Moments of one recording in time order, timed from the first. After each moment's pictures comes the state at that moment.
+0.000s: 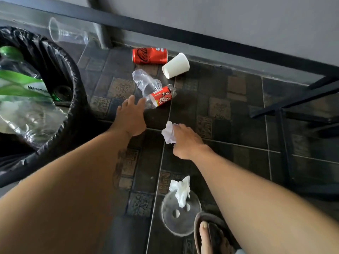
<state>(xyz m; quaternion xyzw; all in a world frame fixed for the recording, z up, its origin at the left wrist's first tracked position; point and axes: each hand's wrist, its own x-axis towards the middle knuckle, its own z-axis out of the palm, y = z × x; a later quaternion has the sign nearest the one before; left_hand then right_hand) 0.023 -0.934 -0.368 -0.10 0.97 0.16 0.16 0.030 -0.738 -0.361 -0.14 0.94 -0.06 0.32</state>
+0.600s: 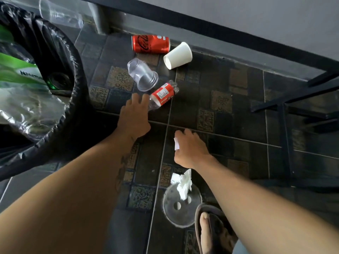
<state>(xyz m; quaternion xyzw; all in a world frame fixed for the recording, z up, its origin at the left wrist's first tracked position) 0.038 -0.929 -0.390 -0.05 0.98 0.16 0.08 0.067 -0.732 -0.367 -0.14 0.94 -0.06 0.30</state>
